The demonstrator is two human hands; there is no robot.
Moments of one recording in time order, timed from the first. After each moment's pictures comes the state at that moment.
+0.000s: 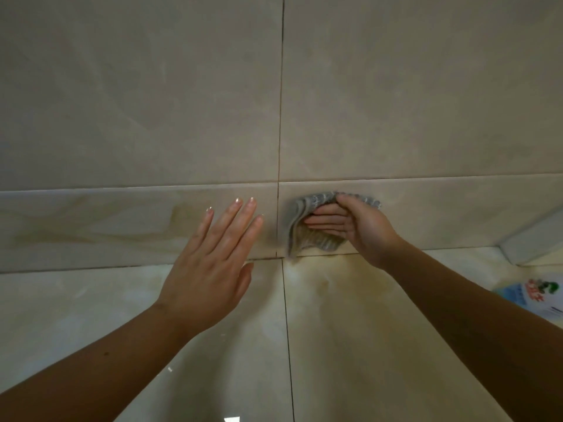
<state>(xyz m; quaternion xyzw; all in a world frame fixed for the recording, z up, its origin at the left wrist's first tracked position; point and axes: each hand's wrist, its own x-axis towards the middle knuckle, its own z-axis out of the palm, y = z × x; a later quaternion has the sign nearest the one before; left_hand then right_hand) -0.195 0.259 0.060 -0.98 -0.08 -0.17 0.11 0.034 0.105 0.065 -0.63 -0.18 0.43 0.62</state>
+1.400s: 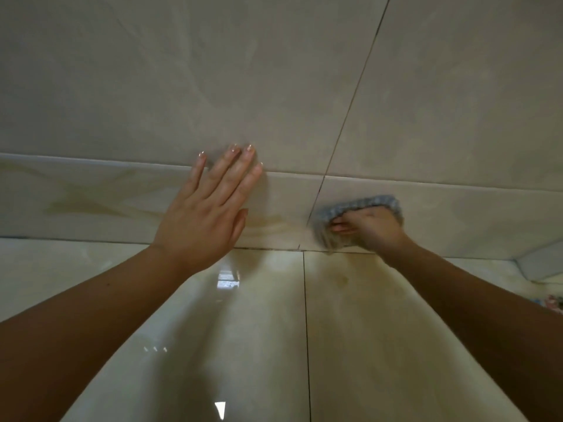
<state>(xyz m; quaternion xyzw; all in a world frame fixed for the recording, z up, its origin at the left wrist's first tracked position) -0.207 0.333 0.078 -0.96 -0.11 -0.22 0.15 -0.006 0.135 0.080 -0.80 -0.17 0.34 0.45</state>
